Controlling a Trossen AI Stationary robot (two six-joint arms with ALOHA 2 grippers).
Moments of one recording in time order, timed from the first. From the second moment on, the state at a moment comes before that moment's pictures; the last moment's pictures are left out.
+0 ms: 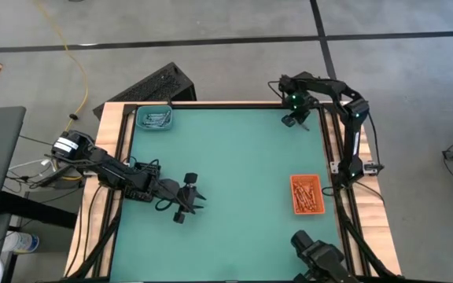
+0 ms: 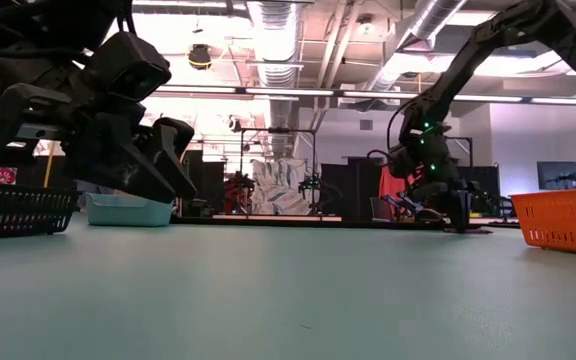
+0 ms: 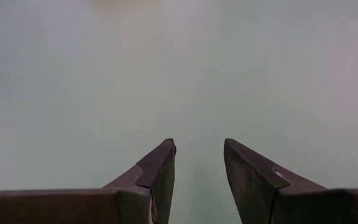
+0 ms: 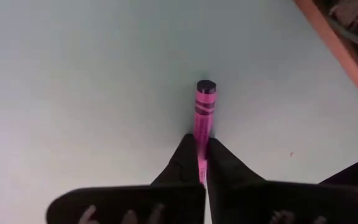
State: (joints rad) left arm -0.28 1.49 0.40 0.59 -0.12 0.09; right arm -1.02 2.06 1.40 -1.14 0.10 -0.11
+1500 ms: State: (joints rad) left arm 0.07 1.49 0.57 1.23 0.04 0.04; right arm 0.07 1.50 1.42 -0.62 0.24 -0.05
